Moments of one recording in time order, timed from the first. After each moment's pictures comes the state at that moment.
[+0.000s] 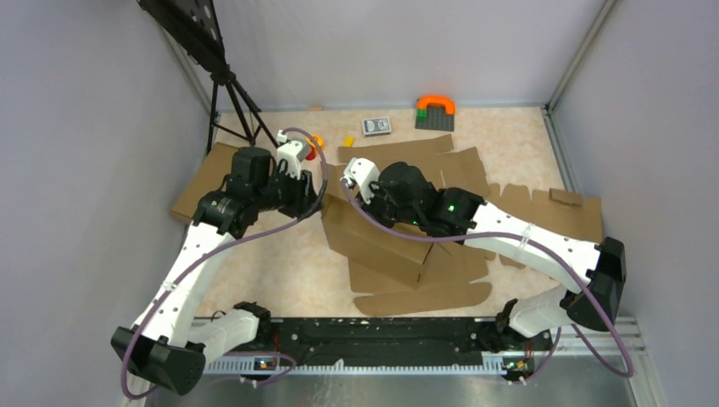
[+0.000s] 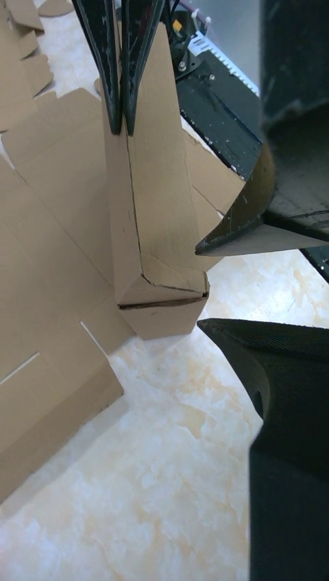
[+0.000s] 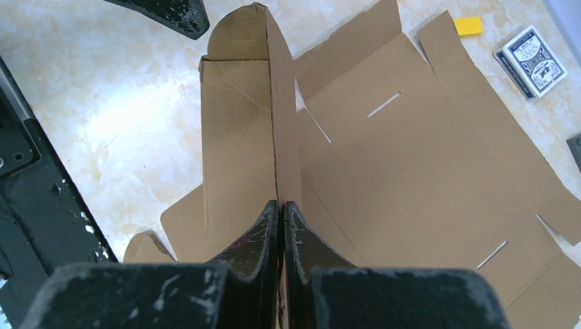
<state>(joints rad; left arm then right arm) -0.33 1.05 1.15 -0.77 0.38 -0.08 1.04 1.39 1.32 -0.52 0.09 -0.13</state>
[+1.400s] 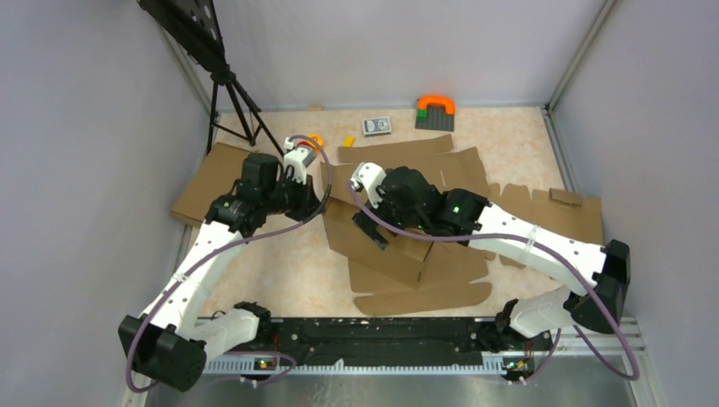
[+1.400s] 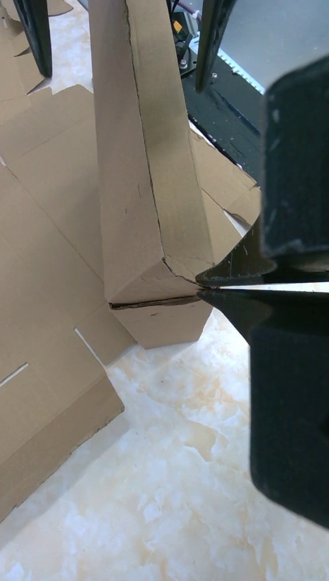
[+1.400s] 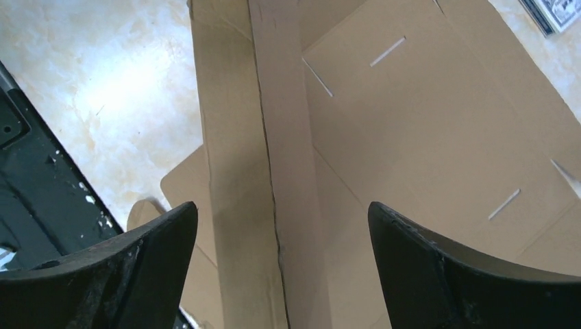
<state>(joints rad) -0.33 1.07 1.02 -0.63 0.43 -0.11 1.05 1.38 1.32 -0.63 0.13 -0.08</state>
